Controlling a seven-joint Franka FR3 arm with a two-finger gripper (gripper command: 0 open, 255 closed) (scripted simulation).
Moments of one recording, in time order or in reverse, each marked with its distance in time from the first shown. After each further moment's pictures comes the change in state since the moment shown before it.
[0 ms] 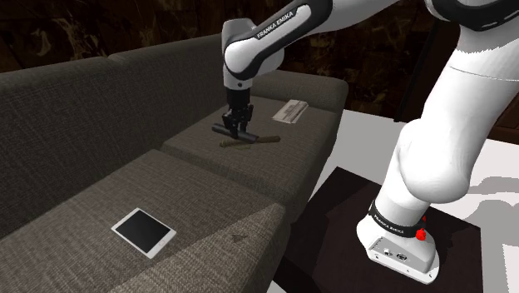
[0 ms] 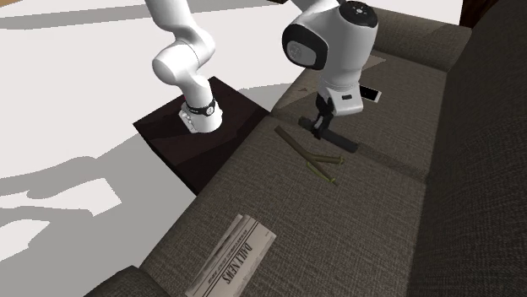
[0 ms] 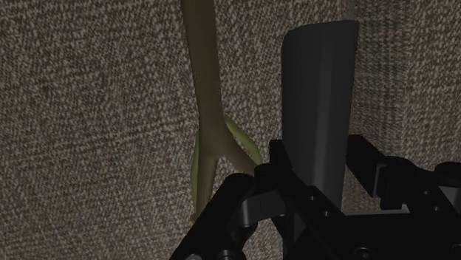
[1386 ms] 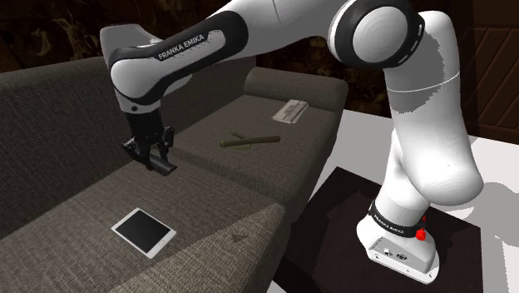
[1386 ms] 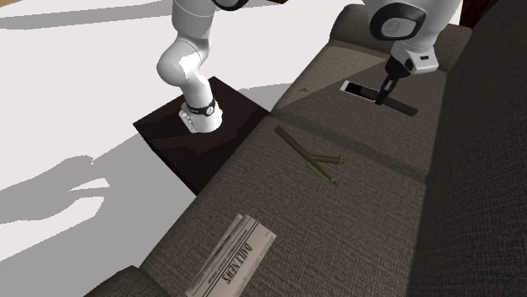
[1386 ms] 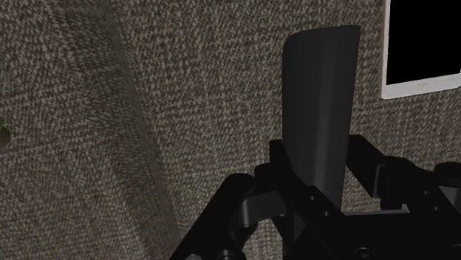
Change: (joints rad) arm 0.235 0.500 0.154 0.681 -0.060 -0.152 0.417
